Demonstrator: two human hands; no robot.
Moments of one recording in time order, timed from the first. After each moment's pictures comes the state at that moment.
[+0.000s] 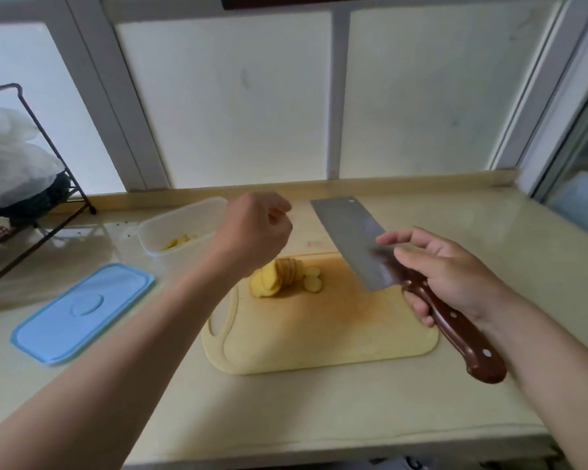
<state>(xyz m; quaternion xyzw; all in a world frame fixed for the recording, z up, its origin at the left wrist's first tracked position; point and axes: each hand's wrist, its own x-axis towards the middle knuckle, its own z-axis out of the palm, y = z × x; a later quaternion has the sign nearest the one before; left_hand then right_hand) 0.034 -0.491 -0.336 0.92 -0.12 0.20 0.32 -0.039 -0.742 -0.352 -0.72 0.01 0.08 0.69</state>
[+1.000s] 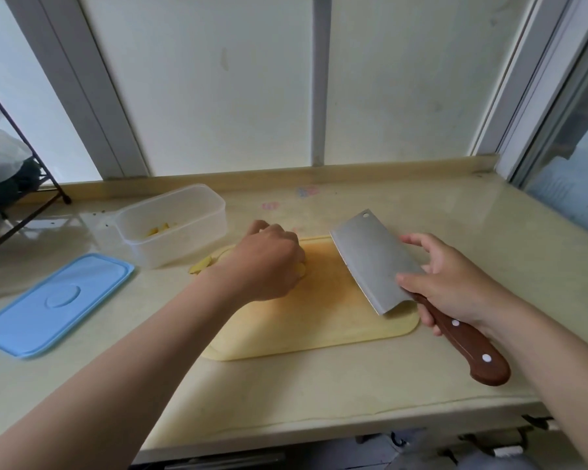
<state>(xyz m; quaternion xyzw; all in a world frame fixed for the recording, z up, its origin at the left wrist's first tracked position) 0.027 -0.508 -0.378 0.94 -0.33 0.05 -0.06 -0.051 -0.772 -0.381 -0.84 0.07 0.06 0.53</state>
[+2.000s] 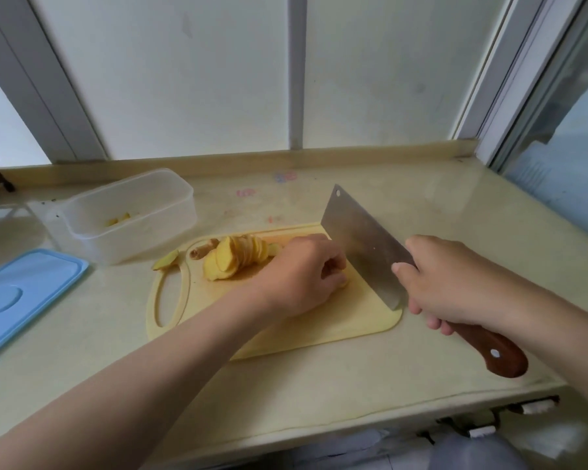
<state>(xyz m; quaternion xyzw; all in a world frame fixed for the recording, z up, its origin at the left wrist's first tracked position) 0.015 -0.572 -0.407 0.88 -0.36 0.02 0.30 -0.064 -0.759 -0.345 -0.97 0.11 0.10 0.19</state>
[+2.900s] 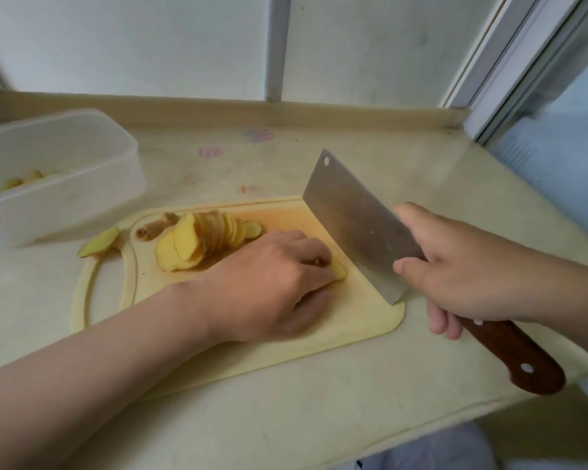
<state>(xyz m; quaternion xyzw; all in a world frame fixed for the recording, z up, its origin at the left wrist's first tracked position) 0.028 -0.543 -0.428 0.80 -0.57 0.09 0.19 -0.046 -0.754 -0.334 -0.95 0.09 0.20 0.20</state>
